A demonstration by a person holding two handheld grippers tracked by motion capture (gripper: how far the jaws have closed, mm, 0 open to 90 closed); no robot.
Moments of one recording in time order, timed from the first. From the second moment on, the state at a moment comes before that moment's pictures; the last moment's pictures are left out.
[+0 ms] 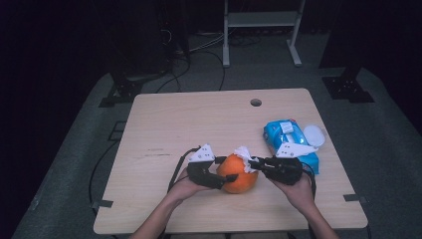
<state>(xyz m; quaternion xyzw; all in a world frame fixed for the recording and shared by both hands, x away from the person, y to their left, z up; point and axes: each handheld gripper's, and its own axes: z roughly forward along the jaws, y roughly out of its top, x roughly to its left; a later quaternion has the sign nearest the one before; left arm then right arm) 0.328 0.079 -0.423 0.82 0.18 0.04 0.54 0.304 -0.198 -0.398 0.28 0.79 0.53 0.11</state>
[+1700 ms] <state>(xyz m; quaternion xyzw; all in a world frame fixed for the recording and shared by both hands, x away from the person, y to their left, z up) 0.333 0.086 -0.432 0.82 0.20 0.02 0.54 0.294 -0.206 -0.397 0.28 0.80 0.51 0.16</state>
